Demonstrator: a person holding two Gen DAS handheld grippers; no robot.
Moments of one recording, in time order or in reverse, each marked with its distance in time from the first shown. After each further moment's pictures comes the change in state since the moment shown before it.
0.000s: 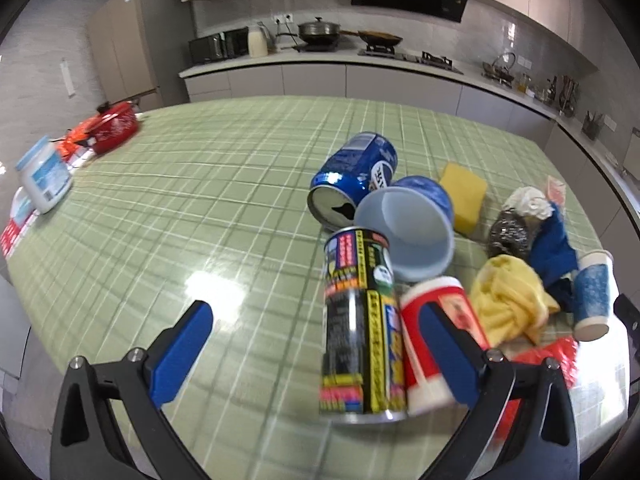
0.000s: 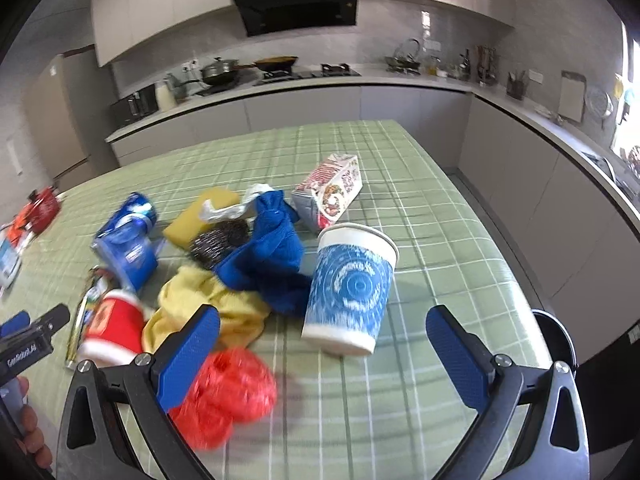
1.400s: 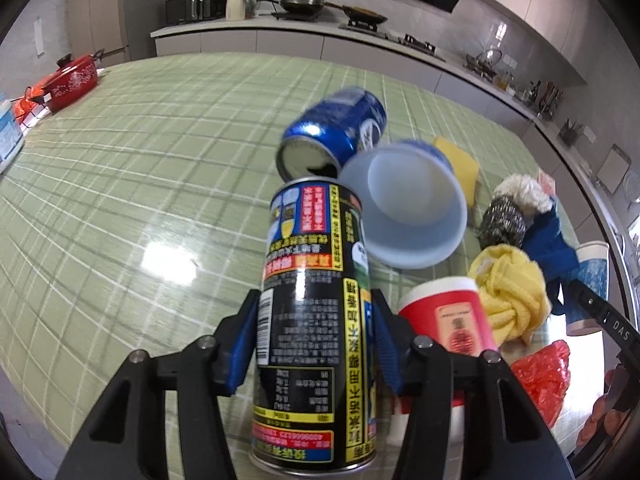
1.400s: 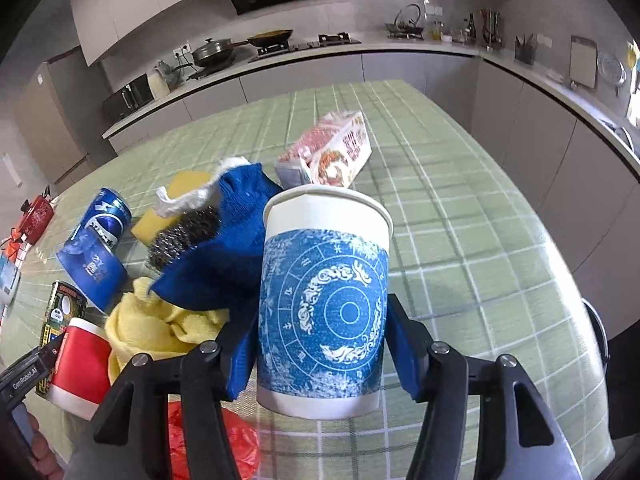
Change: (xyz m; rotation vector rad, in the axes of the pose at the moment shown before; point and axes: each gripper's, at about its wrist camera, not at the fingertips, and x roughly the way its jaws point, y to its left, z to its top) left arm 0.022 0.011 0.002 -0.074 0.075 -0.169; right arm 0.066 -0.011 0.005 0.039 0.092 0.069
